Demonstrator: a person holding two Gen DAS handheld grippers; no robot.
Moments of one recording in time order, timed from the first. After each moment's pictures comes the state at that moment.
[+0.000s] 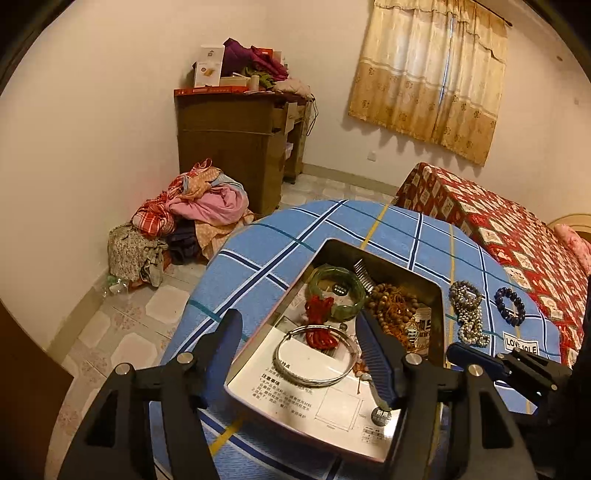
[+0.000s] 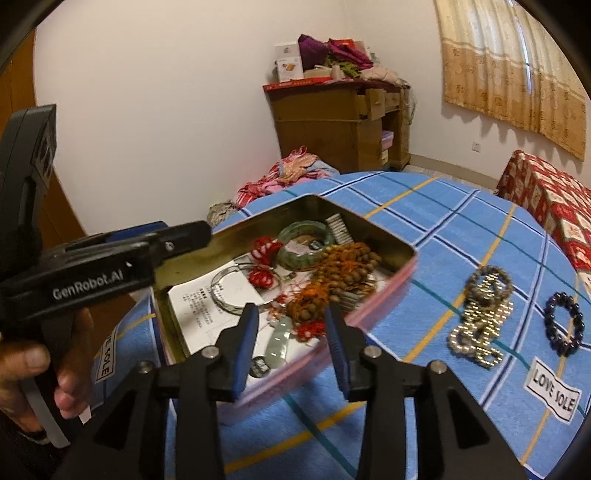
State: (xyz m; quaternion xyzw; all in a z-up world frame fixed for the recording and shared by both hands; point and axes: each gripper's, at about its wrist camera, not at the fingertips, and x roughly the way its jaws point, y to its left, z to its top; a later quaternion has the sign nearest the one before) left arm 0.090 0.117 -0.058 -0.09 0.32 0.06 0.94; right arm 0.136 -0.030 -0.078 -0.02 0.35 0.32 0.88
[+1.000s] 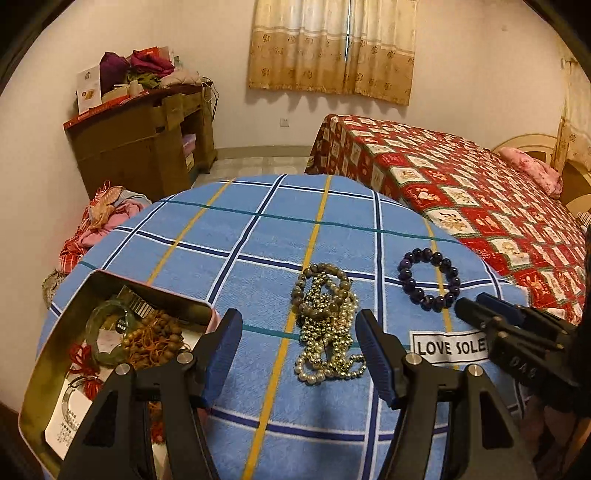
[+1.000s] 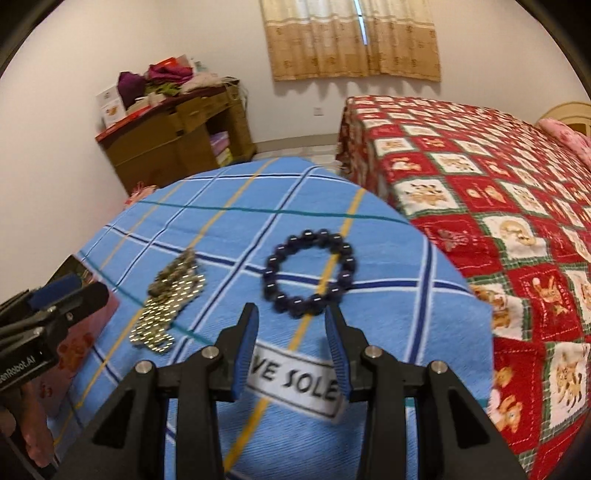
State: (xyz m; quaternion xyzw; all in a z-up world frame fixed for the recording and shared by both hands) left arm 0.171 -0.055 -0.069 0.00 0.37 -0.08 0.93; right arm 0.200 -0.238 -0.097 0.09 0.38 0.06 0.92
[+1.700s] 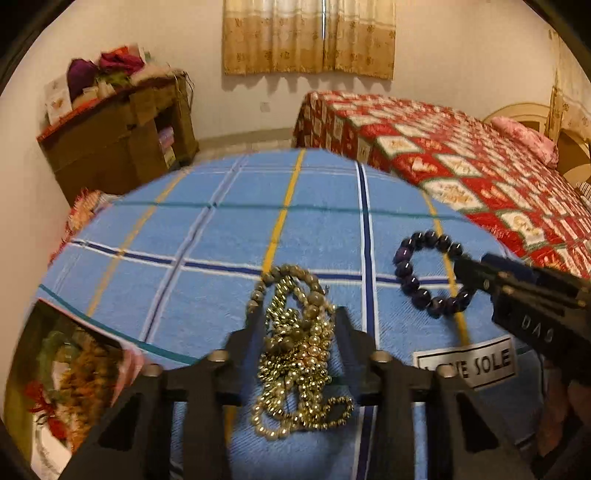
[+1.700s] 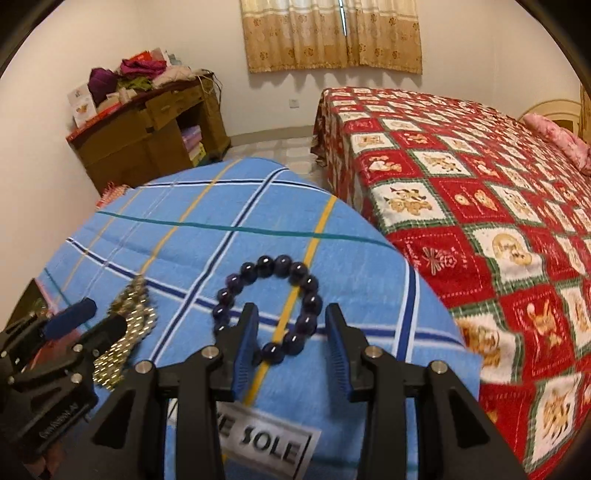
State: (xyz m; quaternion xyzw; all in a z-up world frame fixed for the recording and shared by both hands) left arm 0.219 -0.098 -0.105 0.04 0.41 -0.10 0.91; right arm 0.246 -0.247 -0.105 0.07 0.41 0.01 0.91
